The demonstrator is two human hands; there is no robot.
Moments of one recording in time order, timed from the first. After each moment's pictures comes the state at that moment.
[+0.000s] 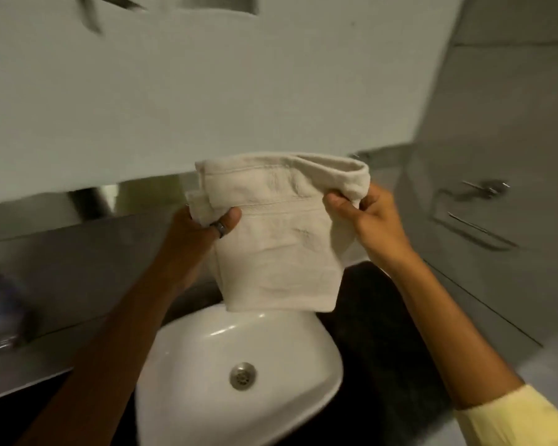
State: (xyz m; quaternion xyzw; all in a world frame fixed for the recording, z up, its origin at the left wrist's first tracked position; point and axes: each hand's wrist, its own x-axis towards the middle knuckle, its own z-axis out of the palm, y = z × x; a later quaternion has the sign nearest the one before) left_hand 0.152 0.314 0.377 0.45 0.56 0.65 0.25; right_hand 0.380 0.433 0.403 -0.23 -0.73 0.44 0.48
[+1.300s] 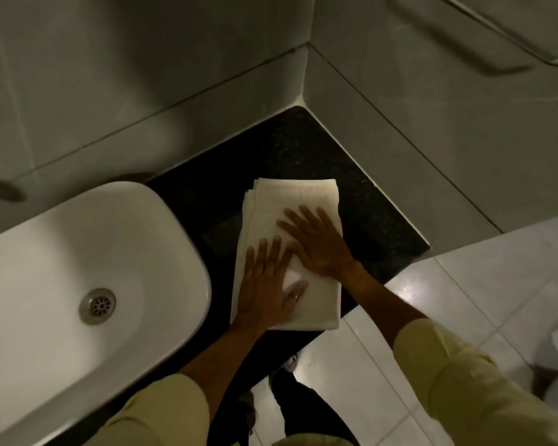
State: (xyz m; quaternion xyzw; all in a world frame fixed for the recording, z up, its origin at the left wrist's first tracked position) left_hand 0.463 0.498 -0.078 0.68 0.73 0.02 0.13; right_hand 0.605 0.644 -0.090 -0.32 -0.94 0.13 0.03
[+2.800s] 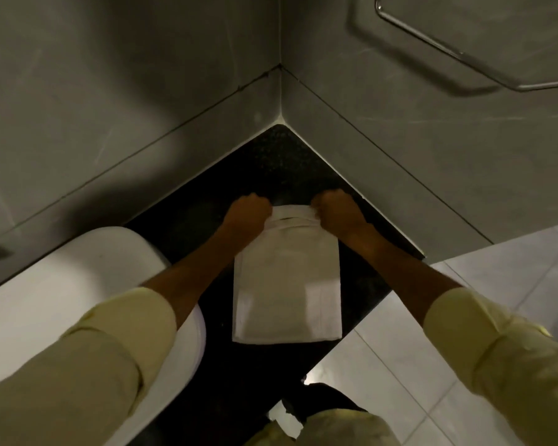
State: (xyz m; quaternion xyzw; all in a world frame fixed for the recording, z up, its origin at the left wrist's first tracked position) left_hand 0.393 0.706 -0.018 0.73 0.66 -0.13 0.15; right_hand 0.610 0.748 -0.015 -0.52 -0.84 0.18 -0.02
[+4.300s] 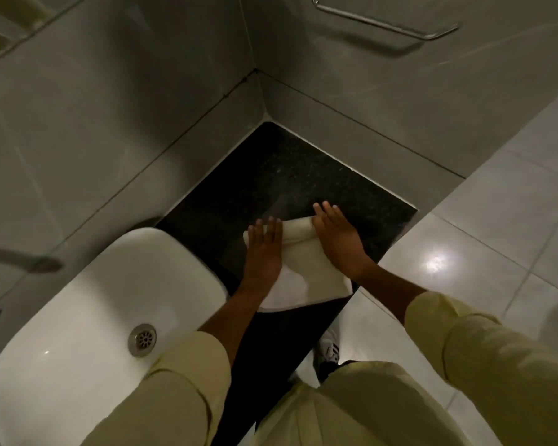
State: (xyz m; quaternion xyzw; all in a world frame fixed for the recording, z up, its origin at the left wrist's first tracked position) left_hand 0.429 0.558 -0.038 0.74 0.67 -0.01 0.07; right_hand 0.626 0.604 -0.040 -0.52 -0.85 0.07 0.01
